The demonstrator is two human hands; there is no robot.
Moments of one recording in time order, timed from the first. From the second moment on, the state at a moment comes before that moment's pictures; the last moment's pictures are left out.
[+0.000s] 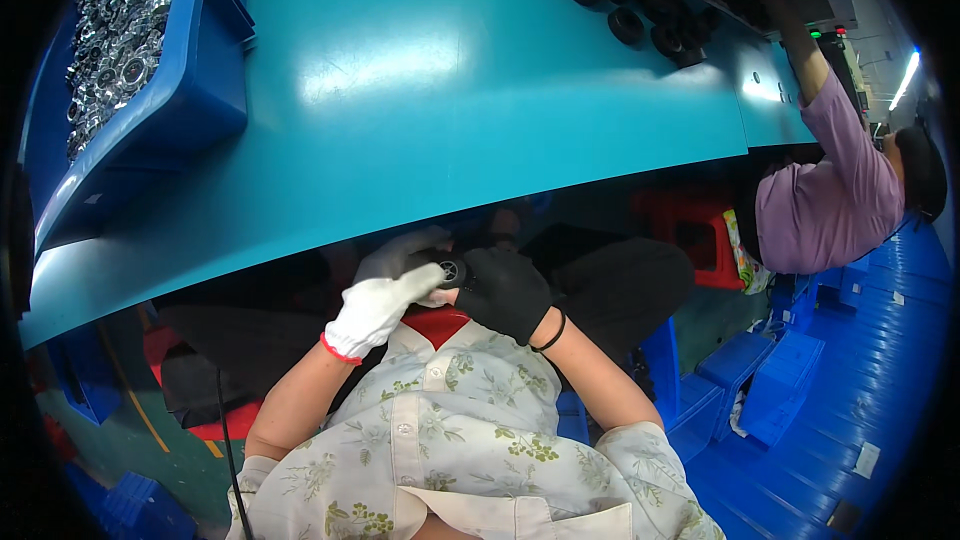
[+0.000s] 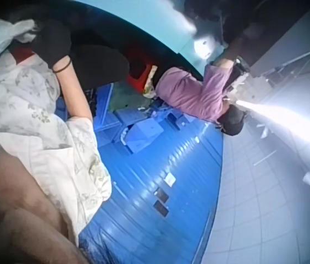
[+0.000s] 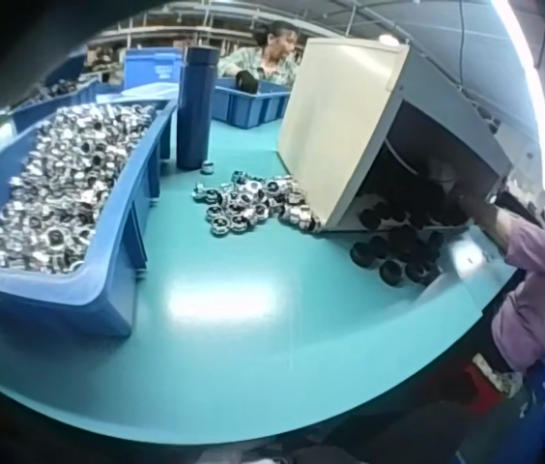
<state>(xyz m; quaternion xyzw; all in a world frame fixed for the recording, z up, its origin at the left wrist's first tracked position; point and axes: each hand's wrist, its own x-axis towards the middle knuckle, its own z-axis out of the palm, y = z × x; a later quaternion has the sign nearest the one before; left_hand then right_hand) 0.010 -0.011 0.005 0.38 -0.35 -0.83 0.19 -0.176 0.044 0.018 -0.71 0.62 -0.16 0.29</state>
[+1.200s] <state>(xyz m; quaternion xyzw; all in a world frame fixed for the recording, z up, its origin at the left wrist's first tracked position) 0.003 -0.012 -0.057 0.51 -0.19 -0.81 0.24 -0.299 -0.011 0.101 -0.58 0.68 -0.44 0.12</state>
